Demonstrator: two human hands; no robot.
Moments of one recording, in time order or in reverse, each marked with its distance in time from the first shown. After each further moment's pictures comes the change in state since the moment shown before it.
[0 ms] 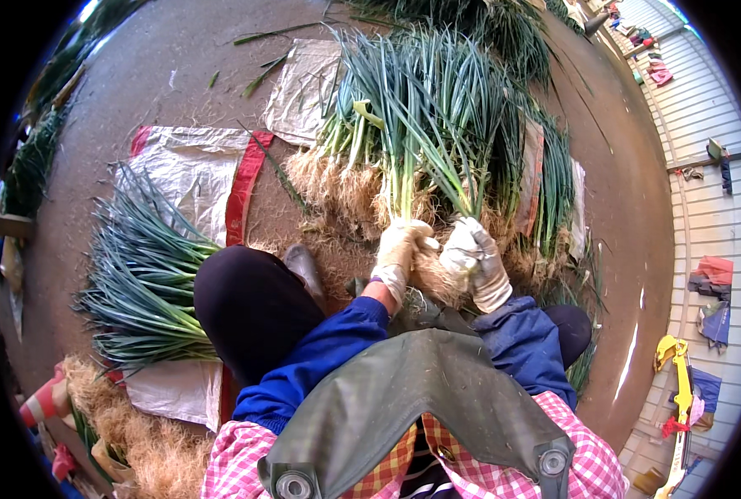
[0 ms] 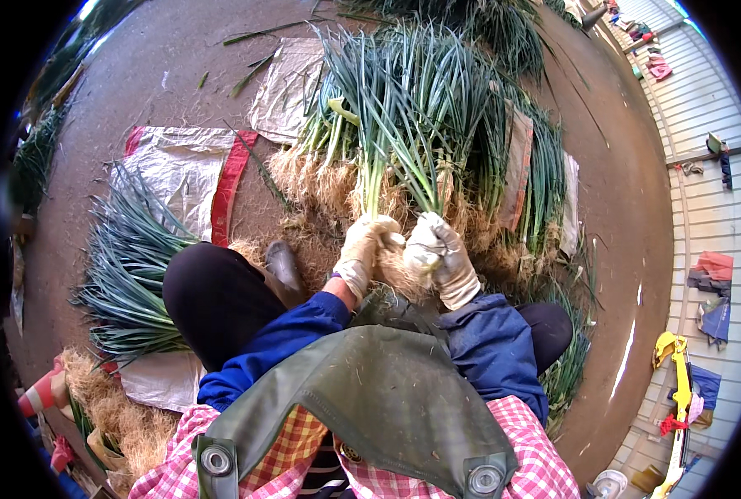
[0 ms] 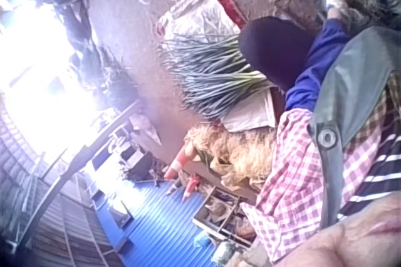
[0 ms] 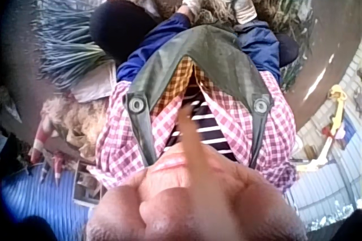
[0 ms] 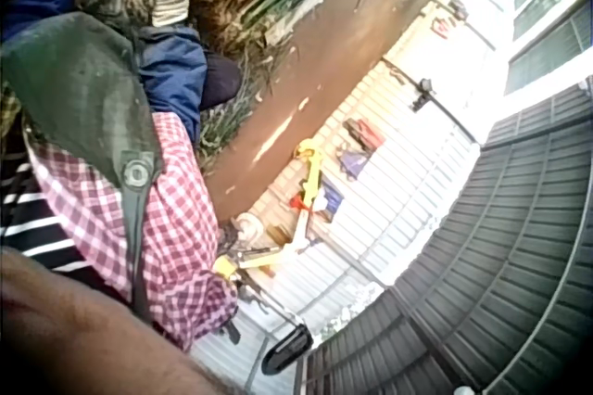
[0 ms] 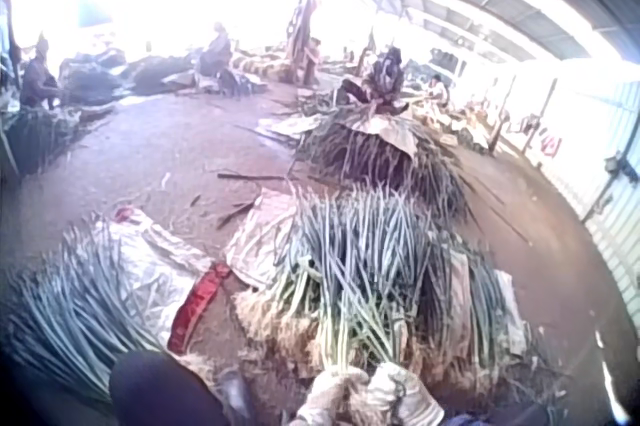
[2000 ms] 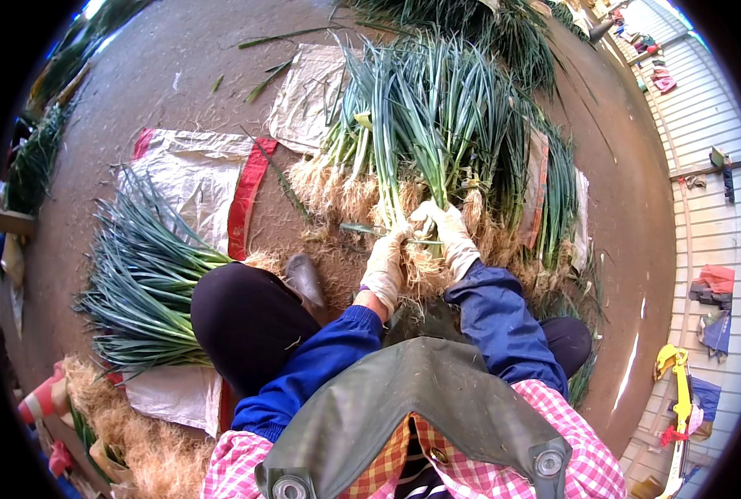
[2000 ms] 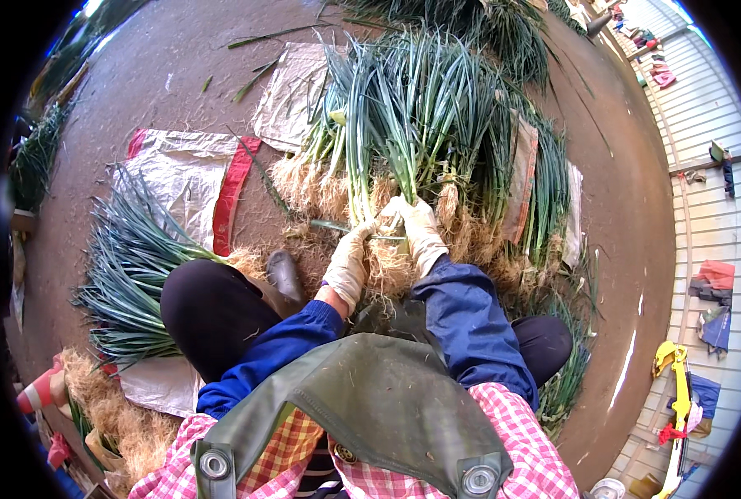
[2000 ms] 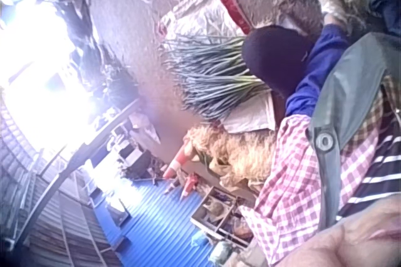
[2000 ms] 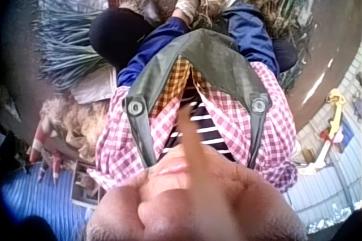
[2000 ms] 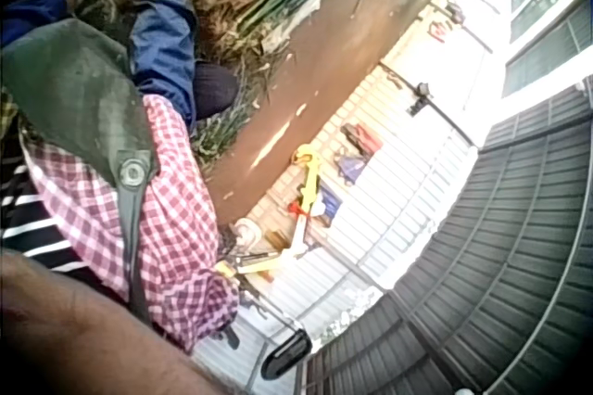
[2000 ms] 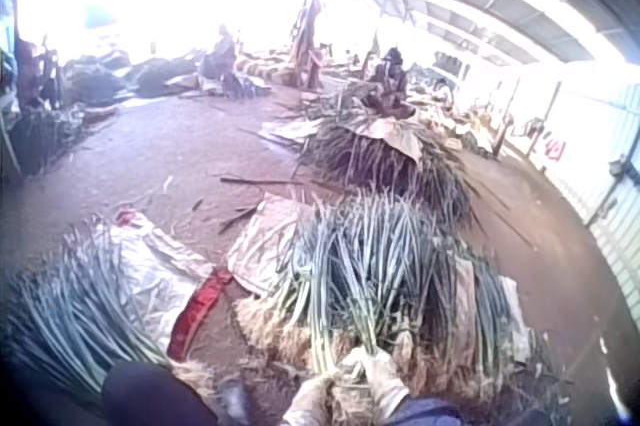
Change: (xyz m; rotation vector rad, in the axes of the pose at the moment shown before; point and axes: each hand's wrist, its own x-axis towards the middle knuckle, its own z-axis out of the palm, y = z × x) left_hand 0.011 0.009 -0.012 -0.375 0.079 -0.215; right_hand 0.103 0.014 -0.058 -0.825 0.454 -0.102
